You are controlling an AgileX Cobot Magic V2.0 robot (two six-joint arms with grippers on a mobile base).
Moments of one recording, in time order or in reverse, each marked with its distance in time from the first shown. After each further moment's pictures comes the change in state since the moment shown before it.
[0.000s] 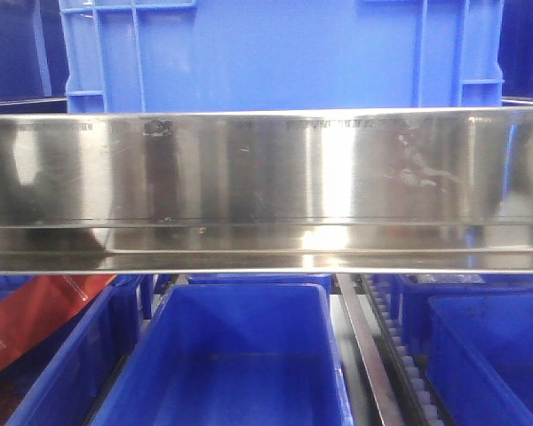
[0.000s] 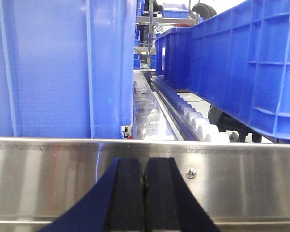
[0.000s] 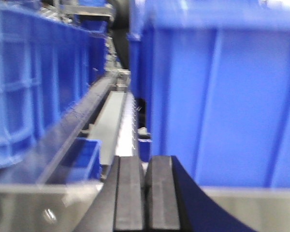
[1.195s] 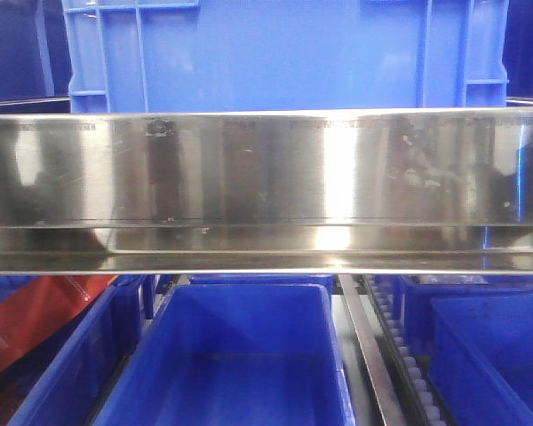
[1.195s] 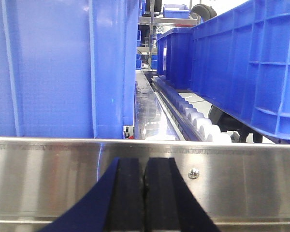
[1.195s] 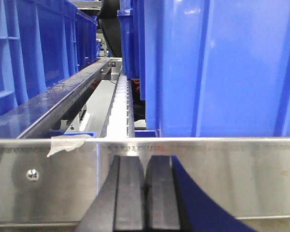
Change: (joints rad) left arm 0.000 0.000 0.002 0.000 -0.001 0.002; right arm -0.012 -0.045 0.156 0.000 -0.111 0.025
